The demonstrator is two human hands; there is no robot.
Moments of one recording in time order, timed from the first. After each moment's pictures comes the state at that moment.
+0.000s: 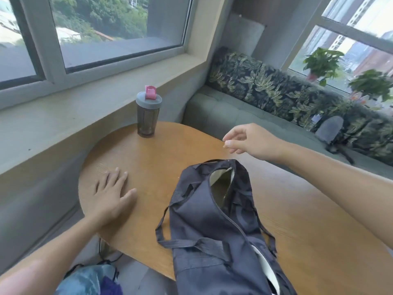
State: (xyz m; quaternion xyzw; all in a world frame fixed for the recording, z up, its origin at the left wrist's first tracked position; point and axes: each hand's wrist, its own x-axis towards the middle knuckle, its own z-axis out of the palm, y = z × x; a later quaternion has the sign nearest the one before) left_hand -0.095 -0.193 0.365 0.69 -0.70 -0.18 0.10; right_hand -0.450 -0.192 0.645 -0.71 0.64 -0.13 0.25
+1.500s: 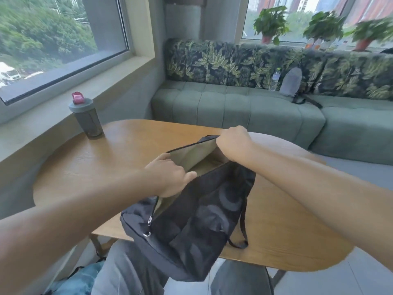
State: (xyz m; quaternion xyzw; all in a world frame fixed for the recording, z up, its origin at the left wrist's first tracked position) left_hand -0.411 -0.036 0.562 0.31 -0.94 0.06 -0.16; right_hand -0.614 -0.023 0.603 -0.69 0.65 0.26 -0.18
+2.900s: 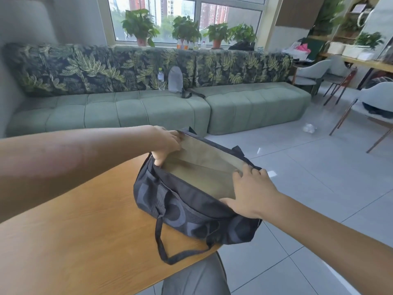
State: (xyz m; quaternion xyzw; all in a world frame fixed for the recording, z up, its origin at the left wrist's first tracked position) left_hand -0.737 -0.044 0.604 0.04 -0.93 0.27 -0.24; right_hand -0.754 0.242 0.596 -0.37 0.91 0.19 0.05
